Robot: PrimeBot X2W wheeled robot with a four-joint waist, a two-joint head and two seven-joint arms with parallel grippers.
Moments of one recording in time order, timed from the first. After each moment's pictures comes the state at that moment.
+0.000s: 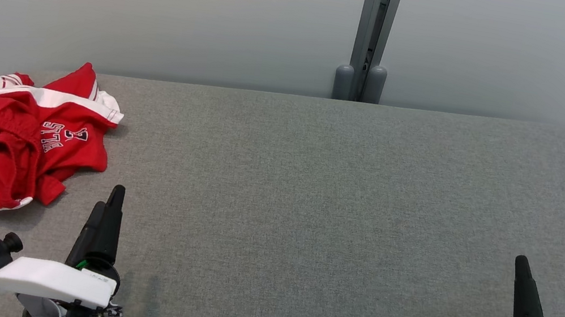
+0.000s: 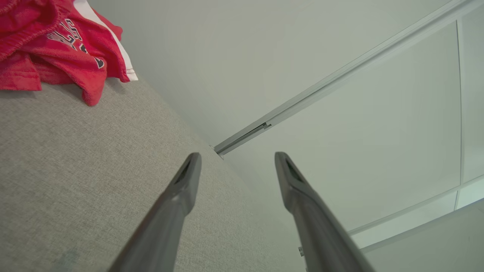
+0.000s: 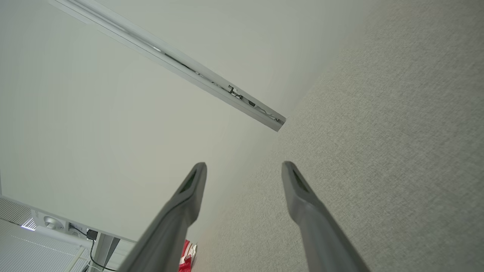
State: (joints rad) left arm -0.04 0.04 -0.05 0.18 -1.11 -0.06 -0.05; right arm -0.03 -0.03 -0.05 0.17 1.11 0.13 -0.05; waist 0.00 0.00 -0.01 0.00
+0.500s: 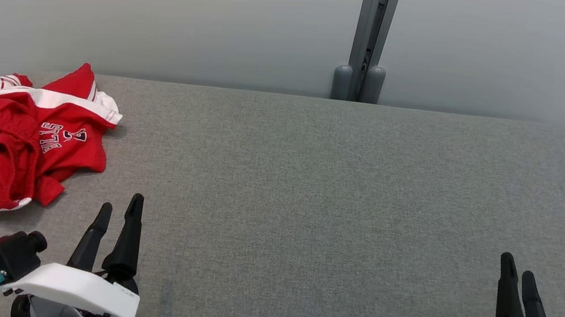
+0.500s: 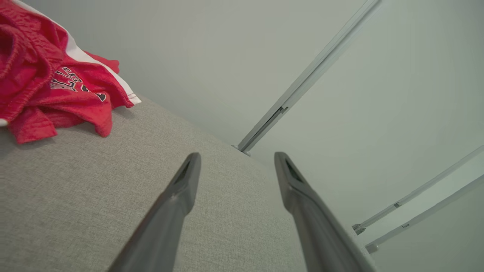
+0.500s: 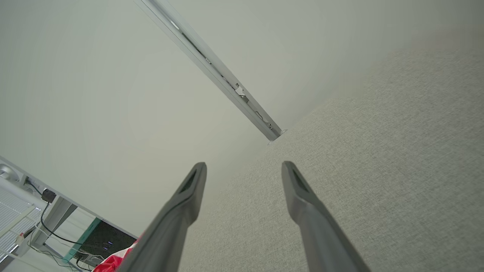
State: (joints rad) left arm -0.03 0.04 -0.10 0.16 -0.81 -0.01 -0.10; right arm -0.01 -0.04 -0.01 0.12 0.84 0.13 -0.09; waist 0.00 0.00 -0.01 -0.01
